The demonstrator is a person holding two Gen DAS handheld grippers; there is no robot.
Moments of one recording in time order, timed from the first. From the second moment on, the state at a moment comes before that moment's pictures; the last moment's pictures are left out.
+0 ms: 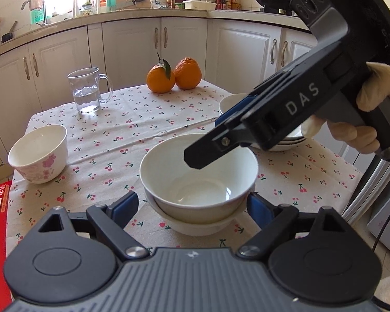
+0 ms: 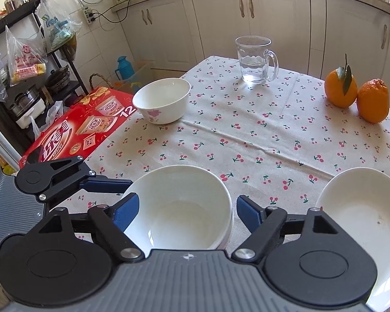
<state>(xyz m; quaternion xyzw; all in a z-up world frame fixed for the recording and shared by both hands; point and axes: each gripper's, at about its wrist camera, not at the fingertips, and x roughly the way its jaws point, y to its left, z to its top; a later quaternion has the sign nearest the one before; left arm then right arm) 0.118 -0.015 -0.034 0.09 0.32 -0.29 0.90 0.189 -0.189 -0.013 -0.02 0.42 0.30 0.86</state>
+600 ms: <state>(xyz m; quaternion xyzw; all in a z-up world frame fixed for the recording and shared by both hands) 0.140 0.072 -0.034 0.09 0.30 -0.19 0.93 0.202 -0.125 0.007 -0.11 0.40 0.31 0.86</state>
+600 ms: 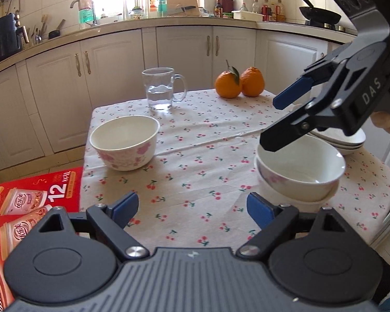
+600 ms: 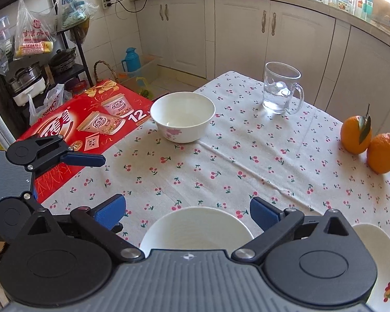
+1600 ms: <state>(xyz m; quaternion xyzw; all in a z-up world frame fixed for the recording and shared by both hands) 0.255 0.106 -0.066 0.08 0.28 -0.15 0.94 0.335 -0.027 -0.014 -0.15 0.41 0.33 0.84</state>
